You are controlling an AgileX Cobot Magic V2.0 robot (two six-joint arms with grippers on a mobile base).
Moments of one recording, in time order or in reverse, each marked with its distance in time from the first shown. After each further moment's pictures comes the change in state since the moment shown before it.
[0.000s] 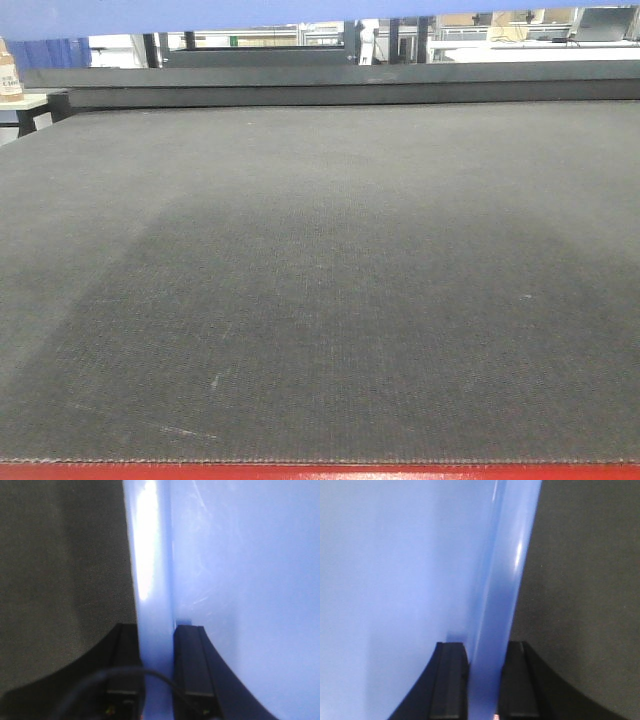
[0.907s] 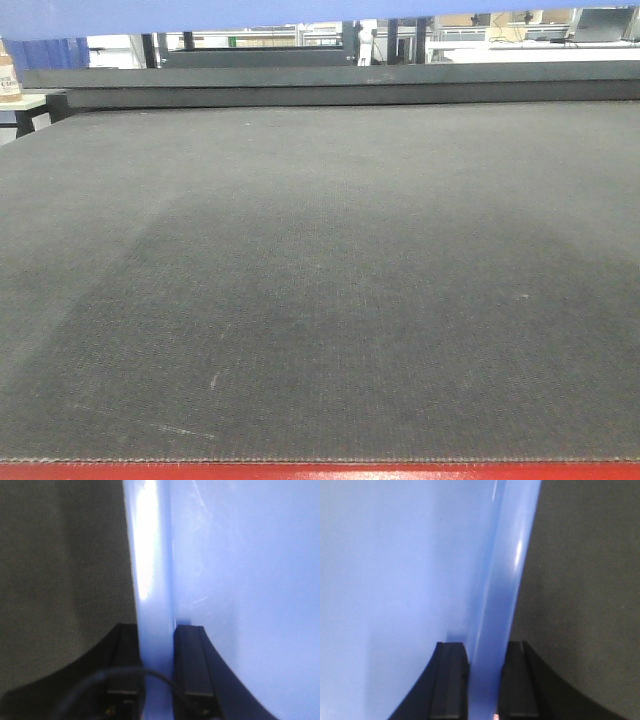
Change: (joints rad) left arm 0.000 0.000 0.000 0.000 0.000 0.000; right arm 0.000 0.000 0.000 -0.002 -0.004 0.000
